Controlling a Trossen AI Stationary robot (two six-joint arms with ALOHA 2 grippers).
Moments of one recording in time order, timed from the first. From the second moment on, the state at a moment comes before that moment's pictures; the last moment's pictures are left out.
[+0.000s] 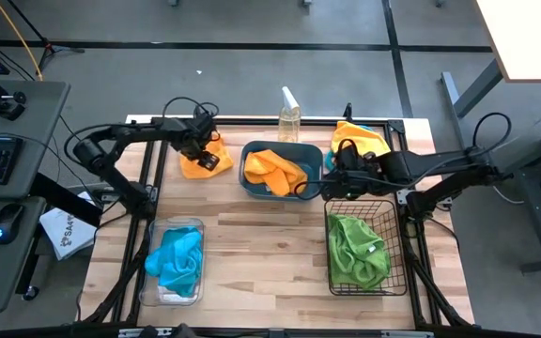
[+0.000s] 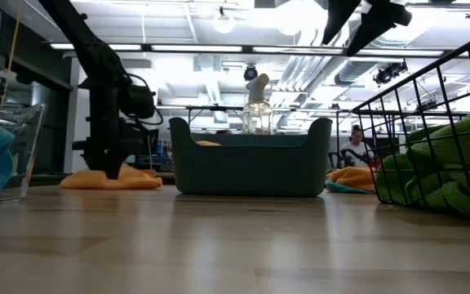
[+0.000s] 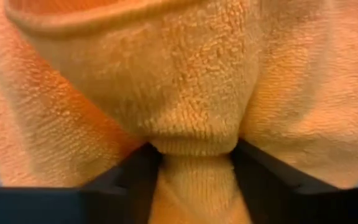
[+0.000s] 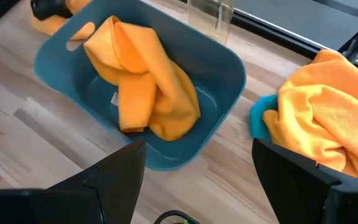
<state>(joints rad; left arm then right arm) 0.82 1.61 0.79 -0.66 -0.09 -0.17 0.16 1.37 1.39 -1.19 0.59 1.05</state>
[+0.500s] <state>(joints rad) 0.75 1.25 0.86 -0.75 -0.17 -0.04 0.16 1.24 1.39 -1.25 0.66 1.05</state>
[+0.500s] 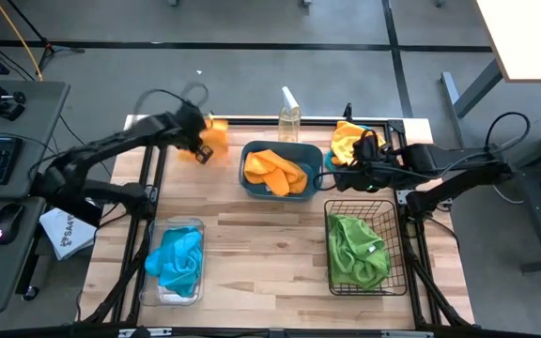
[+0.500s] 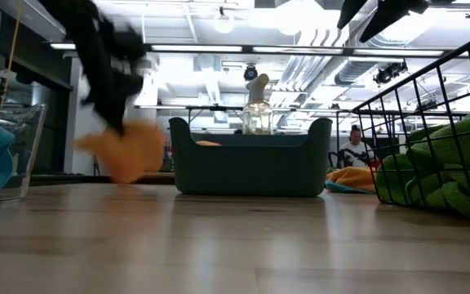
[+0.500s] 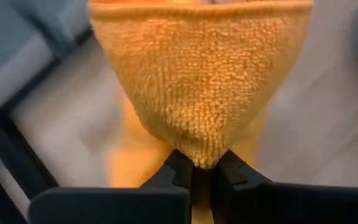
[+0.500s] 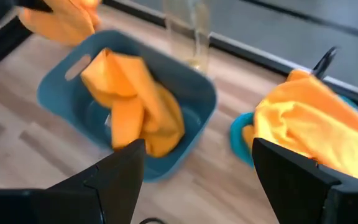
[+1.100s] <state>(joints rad) 0.25 1.22 1.19 -0.28 -0.21 -0.15 0.16 1.20 1.39 -1.28 0.92 1.12</state>
